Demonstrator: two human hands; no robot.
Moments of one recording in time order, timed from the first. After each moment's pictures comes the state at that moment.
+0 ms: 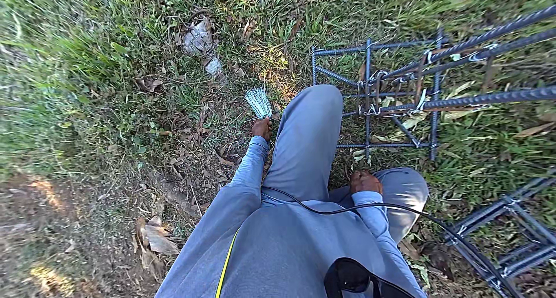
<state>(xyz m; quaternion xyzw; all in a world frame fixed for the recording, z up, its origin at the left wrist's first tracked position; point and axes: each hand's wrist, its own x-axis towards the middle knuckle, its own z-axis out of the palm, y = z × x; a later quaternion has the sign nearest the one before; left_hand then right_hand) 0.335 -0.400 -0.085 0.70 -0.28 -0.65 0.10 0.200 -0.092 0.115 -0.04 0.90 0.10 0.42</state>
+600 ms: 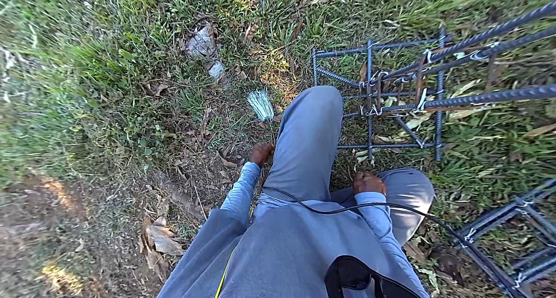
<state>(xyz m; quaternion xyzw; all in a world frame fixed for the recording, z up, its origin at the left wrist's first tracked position) 0.416 -0.350 -0.026 0.57 -0.56 -0.59 -0.13 0.198 -0.093 0.119 -0.03 0.90 0.11 0.43</state>
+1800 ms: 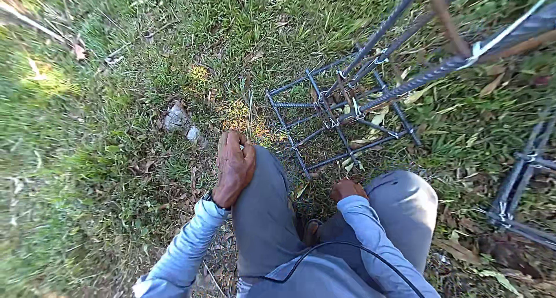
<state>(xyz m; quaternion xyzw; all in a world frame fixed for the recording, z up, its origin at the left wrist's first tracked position) 0.287 -0.410 0.202 0.30 -0.92 -0.24 0.04 0.184 -0.127 0.128 -0.03 0.84 0.10 0.53</state>
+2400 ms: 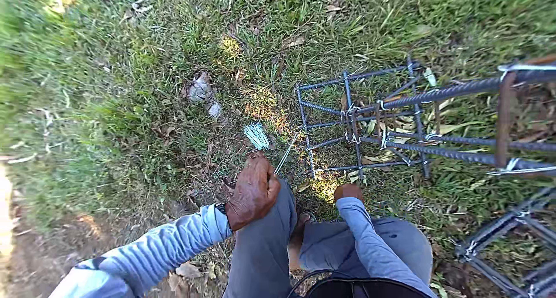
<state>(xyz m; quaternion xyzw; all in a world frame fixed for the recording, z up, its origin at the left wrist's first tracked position) 0.312 -0.397 0.292 0.28 -0.90 -0.33 -0.12 0.157 -0.163 0.137 -0.06 0.81 0.19 0.55</state>
